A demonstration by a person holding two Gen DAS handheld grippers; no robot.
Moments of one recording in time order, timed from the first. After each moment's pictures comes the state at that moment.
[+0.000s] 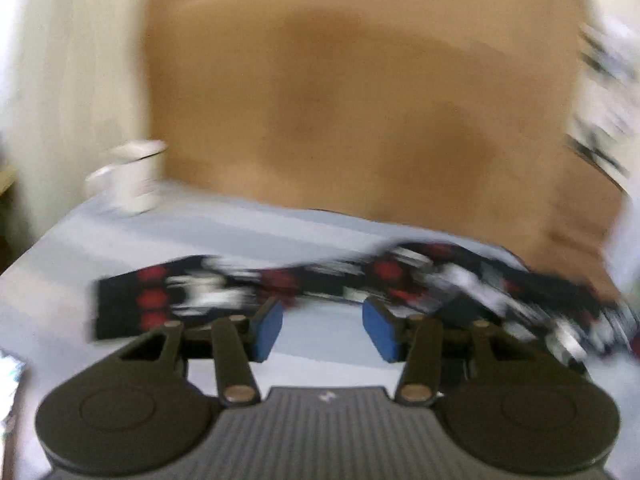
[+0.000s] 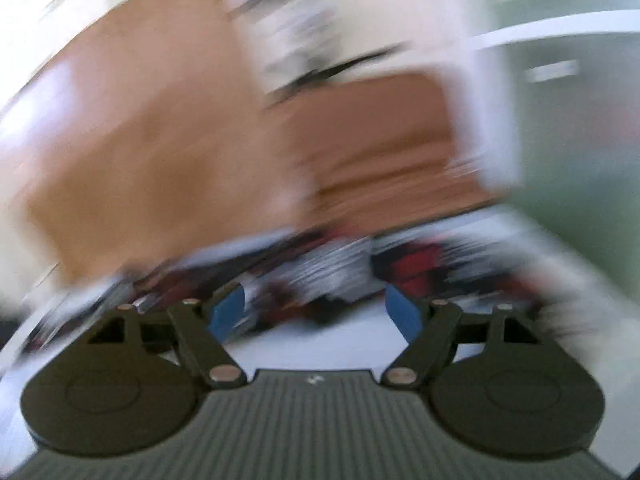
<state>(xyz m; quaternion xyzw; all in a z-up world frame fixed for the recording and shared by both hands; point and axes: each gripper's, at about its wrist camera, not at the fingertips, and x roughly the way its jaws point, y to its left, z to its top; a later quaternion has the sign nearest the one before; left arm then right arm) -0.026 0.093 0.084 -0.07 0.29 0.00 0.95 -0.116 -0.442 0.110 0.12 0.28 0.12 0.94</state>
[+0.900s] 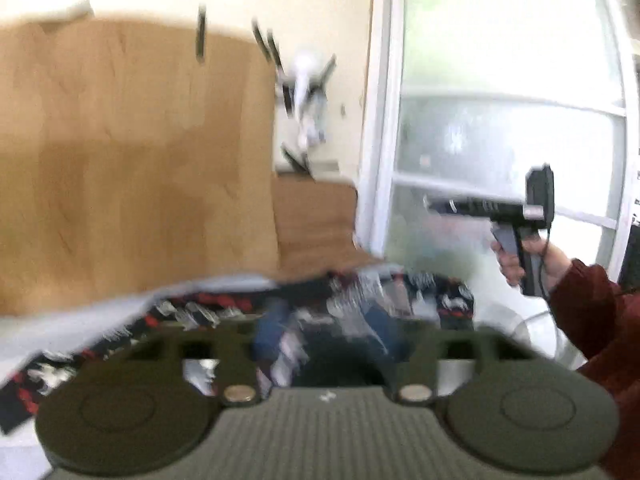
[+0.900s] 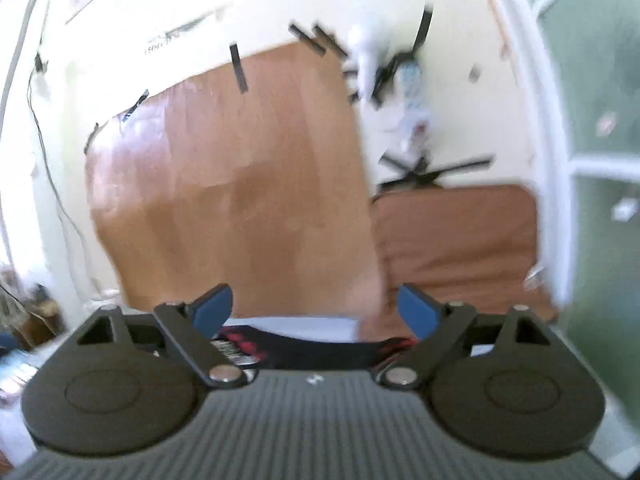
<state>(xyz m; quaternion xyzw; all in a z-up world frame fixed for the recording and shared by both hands) -0.223 0.073 0.136 0.01 0.12 -0.32 0.94 -0.120 -0.435 0.186 0.07 0.14 0.19 0.97</state>
